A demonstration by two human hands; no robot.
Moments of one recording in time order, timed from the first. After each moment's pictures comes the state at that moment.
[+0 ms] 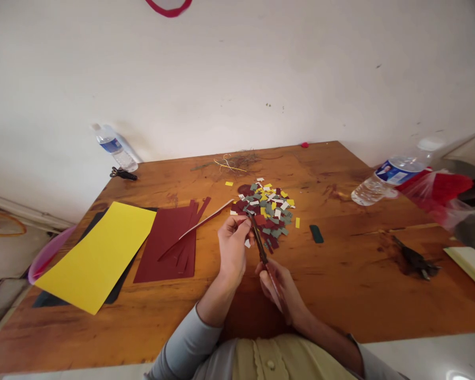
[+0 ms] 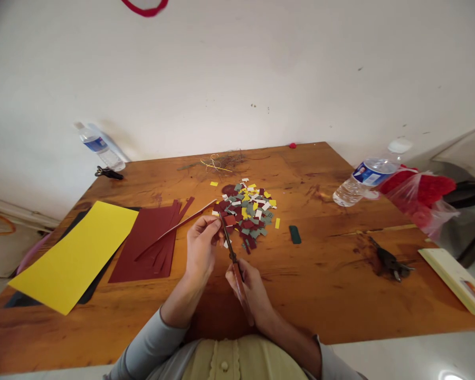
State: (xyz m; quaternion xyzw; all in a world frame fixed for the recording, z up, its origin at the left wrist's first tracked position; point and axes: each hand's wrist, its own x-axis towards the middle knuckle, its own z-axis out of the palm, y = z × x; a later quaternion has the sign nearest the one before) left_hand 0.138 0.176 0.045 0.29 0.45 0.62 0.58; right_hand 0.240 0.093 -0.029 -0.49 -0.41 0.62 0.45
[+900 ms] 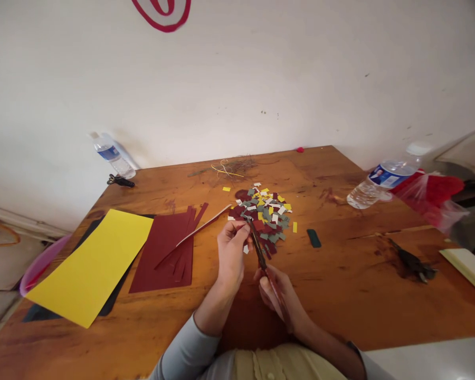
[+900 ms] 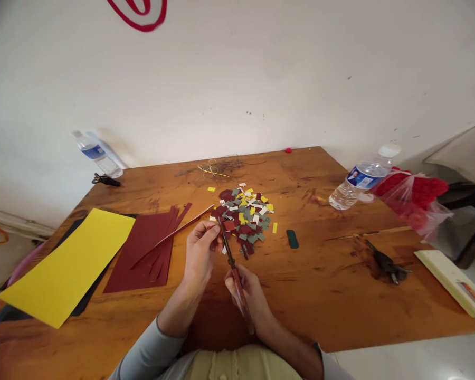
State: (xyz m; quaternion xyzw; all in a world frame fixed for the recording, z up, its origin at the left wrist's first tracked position) left_hand 0.139 0.178 0.042 0.30 0.44 0.61 0.59; right_hand 0.240 0.096 -0.023 -0.50 -0.37 0.65 0.43
